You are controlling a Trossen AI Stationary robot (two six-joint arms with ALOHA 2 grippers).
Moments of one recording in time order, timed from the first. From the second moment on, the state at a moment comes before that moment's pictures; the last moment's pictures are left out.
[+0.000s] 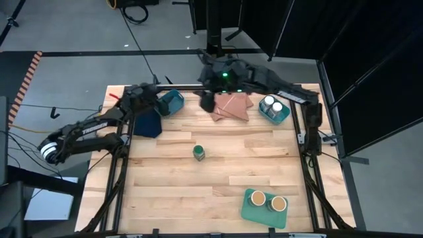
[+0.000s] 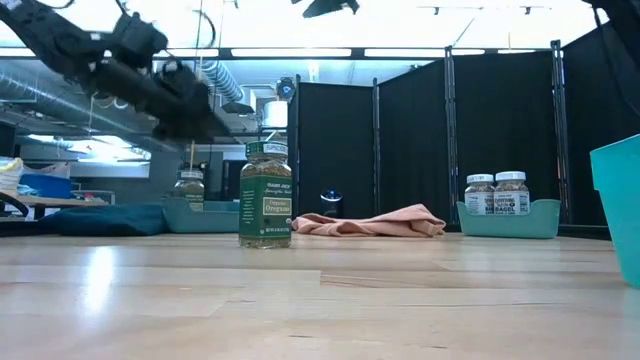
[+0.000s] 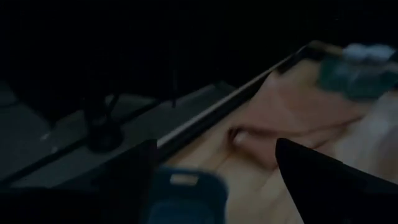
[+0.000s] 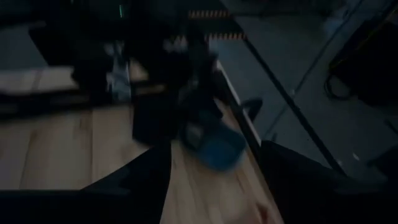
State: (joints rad) left arm 0.80 0.92 0.42 0.22 0.05 -0.03; right arm -0.21 1.93 2.29 -0.90 0.10 -0.04
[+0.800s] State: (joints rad) left arm 0.80 0.55 0.76 0.02 0.47 -0.19; right arm 0.07 1.85 2.02 -1.04 0.13 -0.10
